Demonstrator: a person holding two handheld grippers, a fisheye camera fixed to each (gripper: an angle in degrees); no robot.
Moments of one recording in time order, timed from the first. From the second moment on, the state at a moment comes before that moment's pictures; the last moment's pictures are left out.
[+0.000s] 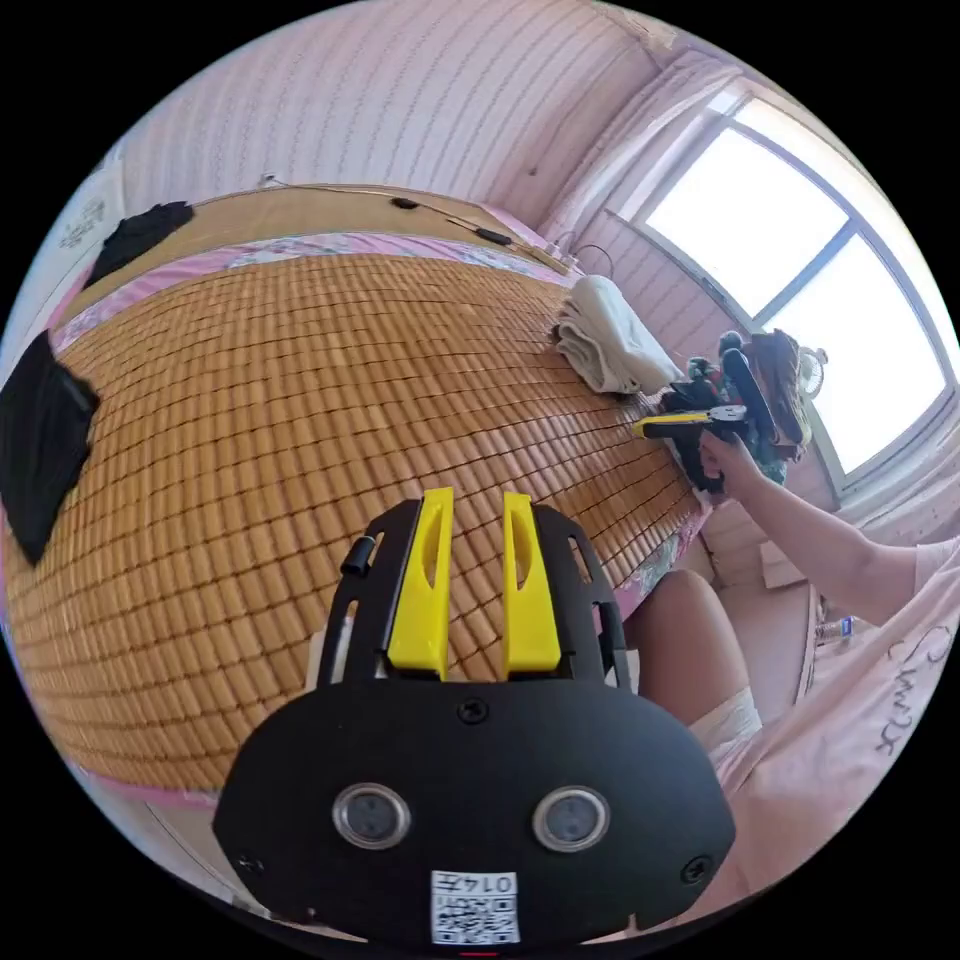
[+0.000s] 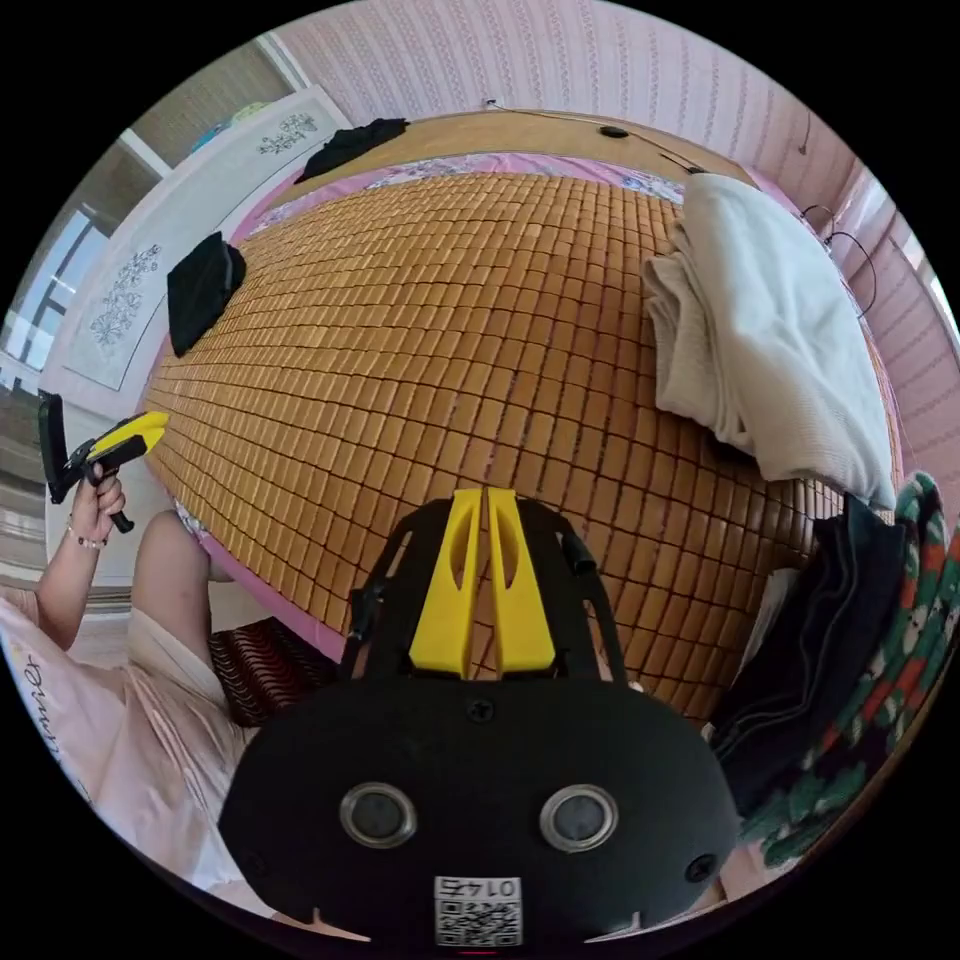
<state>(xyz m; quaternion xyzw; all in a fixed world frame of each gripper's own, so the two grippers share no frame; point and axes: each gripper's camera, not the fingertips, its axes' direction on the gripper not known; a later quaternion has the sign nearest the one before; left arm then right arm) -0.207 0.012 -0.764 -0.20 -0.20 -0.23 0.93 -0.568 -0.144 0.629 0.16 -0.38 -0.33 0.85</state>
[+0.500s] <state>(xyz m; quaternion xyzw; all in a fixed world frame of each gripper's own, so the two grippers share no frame) -0.201 0.141 -1.095 -0.06 -0.41 -0.40 0.82 -0.942 0.071 0.432 0.26 -0.32 -0.64 0.65</state>
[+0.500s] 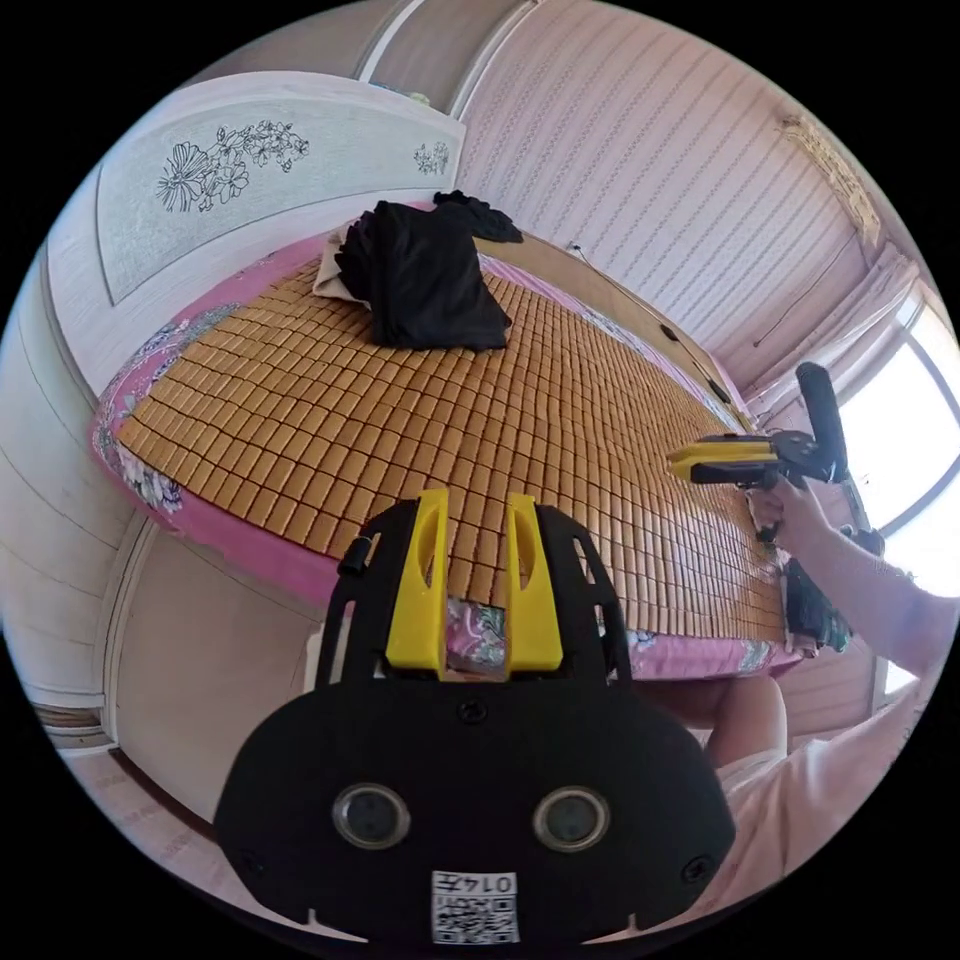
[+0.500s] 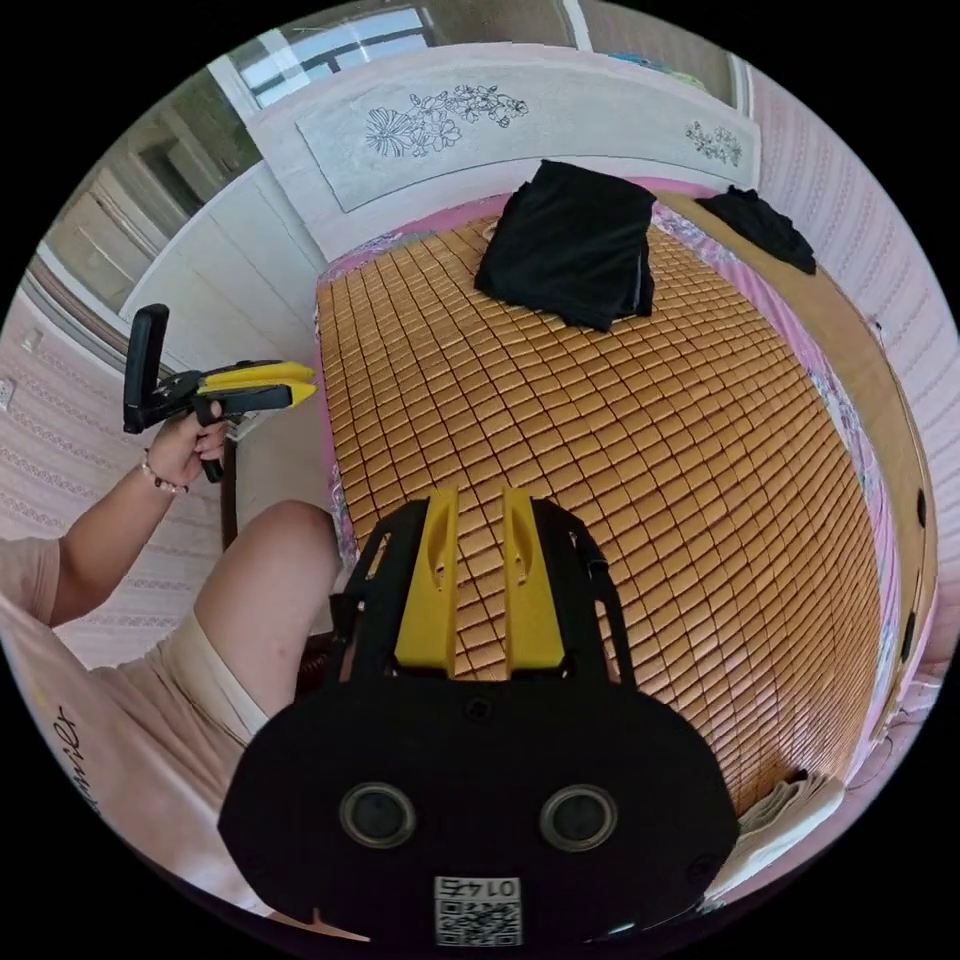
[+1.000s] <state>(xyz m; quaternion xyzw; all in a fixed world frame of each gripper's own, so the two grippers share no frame) -0.429 0.109 -1.162 -0.12 -0.42 -0.36 0.82 -1.238 0.088 0.437 0.31 -0.21 -0.66 0.65</state>
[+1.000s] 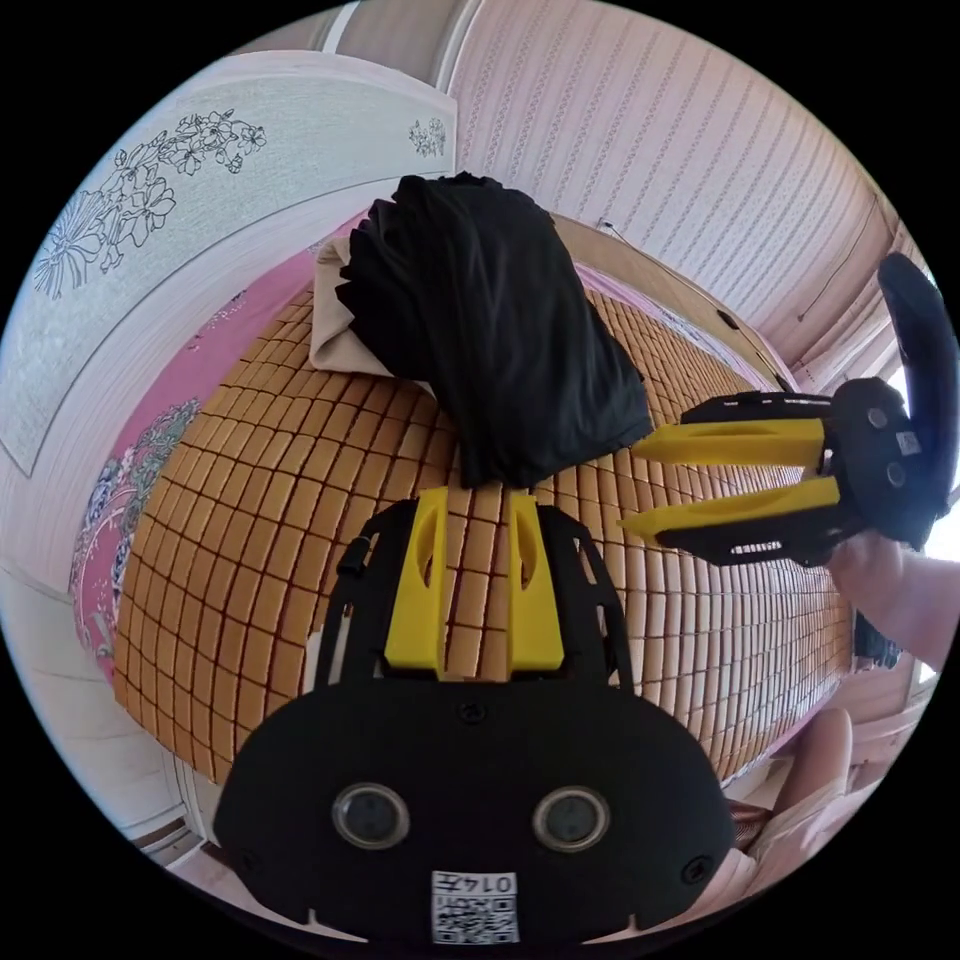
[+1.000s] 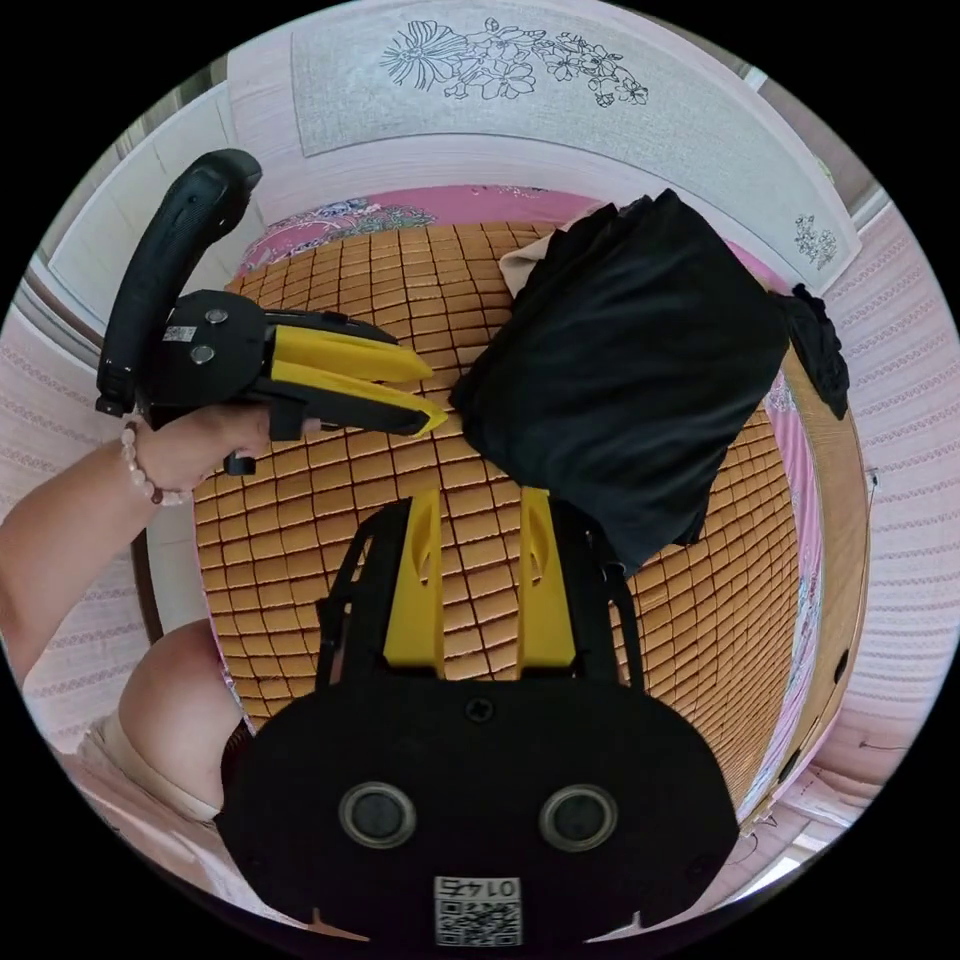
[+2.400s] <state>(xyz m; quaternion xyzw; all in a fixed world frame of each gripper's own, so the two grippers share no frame) -0.054 0.057 -1.153 -0.05 -0.23 -0.42 0.88 -0.732 0.018 0.692 0.13 -0.36 -0.45 0.81</state>
